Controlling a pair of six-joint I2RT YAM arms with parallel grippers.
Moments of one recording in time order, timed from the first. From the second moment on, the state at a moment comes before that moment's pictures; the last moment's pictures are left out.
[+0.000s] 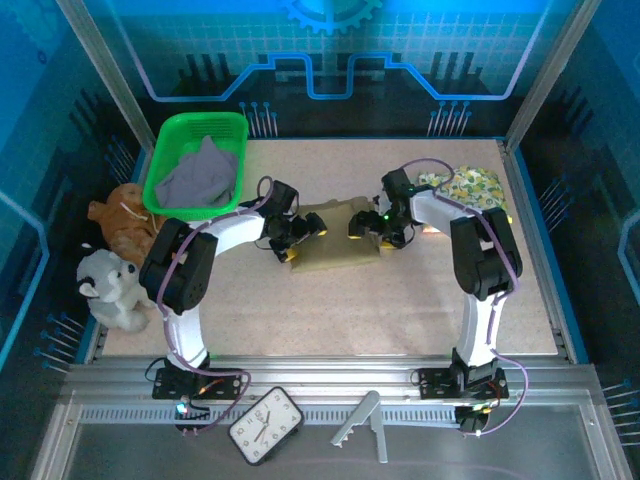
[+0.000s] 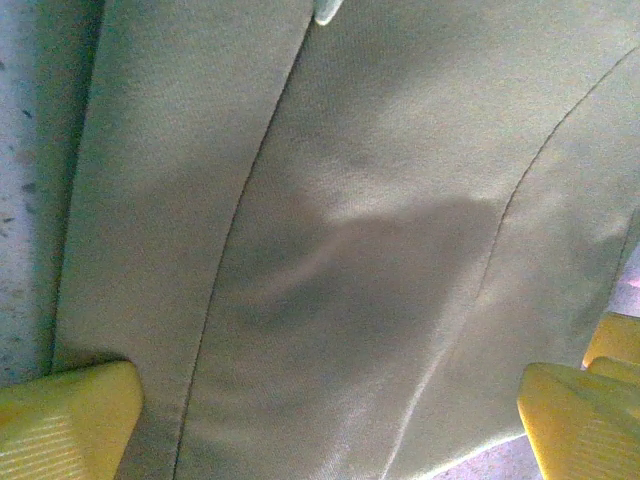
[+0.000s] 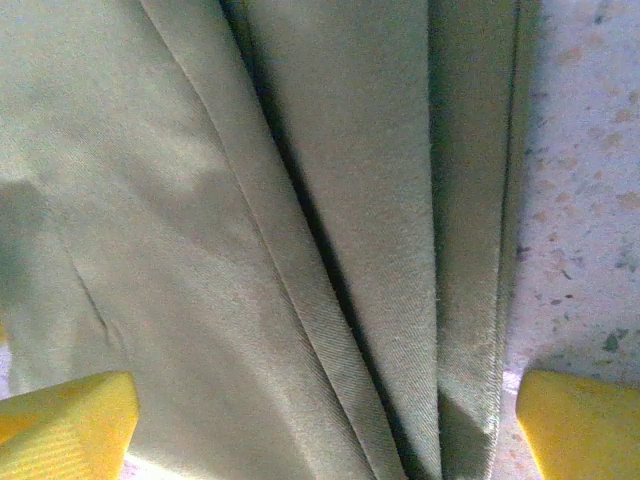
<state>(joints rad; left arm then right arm) -0.40 1.90 1.19 -0.39 0.35 -1.00 0.30 1.98 1.34 -0.65 -0.42 0.44</state>
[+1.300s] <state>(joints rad) -0.32 1.83 1.18 -0.49 0.28 -1.00 0.25 2.07 1.80 -1.13 0.16 0.02</state>
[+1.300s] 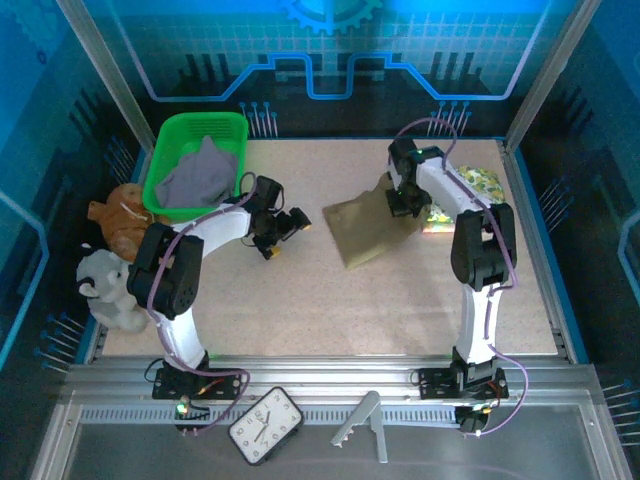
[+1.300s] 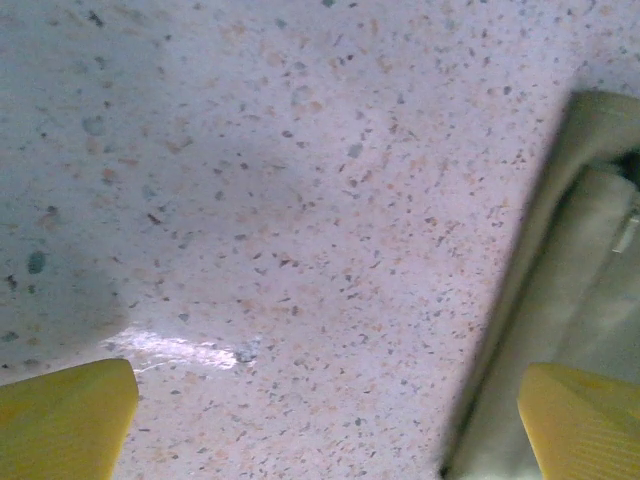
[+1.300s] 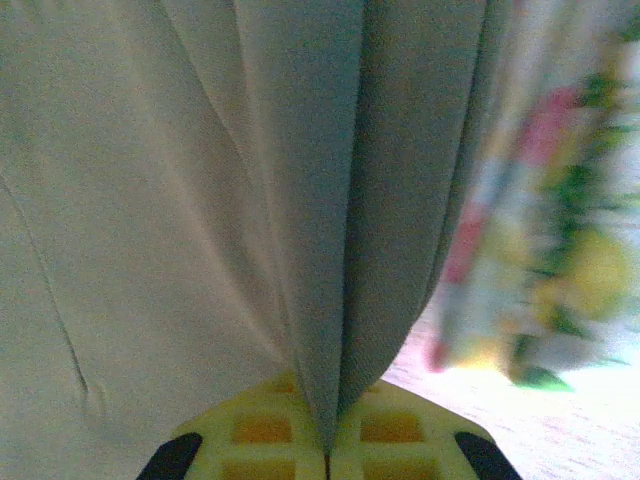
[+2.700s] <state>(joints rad) -0.32 1.88 1.22 -0.55 0.28 -1.00 0.03 2.13 2.53 -1.49 0.09 -0.06</state>
